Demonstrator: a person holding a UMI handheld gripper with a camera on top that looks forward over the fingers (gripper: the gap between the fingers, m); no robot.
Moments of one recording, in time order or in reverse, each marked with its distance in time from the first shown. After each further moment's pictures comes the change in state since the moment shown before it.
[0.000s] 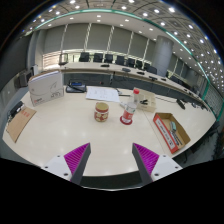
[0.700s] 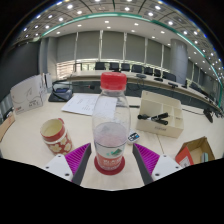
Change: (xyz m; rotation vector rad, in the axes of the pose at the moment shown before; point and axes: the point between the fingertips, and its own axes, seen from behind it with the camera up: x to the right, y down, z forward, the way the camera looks) arm 0.104 -0.088 0.360 0.144 -0.238 -0.025
